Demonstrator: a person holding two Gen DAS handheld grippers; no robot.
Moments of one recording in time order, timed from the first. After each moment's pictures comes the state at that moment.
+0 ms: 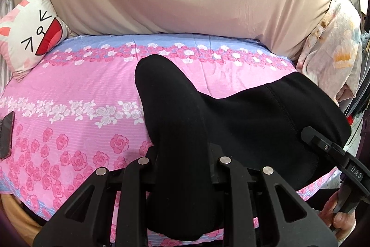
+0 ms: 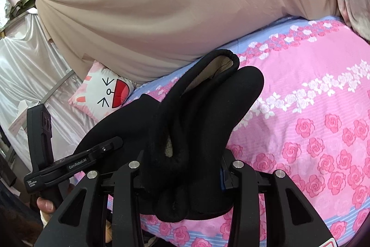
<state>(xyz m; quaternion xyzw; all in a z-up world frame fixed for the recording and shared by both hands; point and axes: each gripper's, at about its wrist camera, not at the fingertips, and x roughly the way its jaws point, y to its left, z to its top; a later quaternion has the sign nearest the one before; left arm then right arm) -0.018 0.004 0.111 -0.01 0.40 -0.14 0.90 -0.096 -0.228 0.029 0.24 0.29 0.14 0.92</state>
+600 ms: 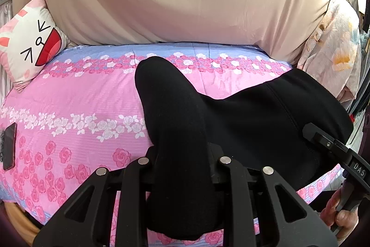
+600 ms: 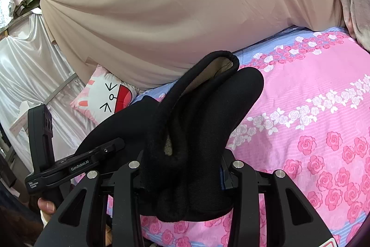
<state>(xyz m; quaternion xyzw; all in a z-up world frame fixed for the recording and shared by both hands) -0.007 0.001 0.124 0.00 0.39 -0.15 0.91 -0.086 -0.231 0.042 0.23 0.27 0.15 0.92</state>
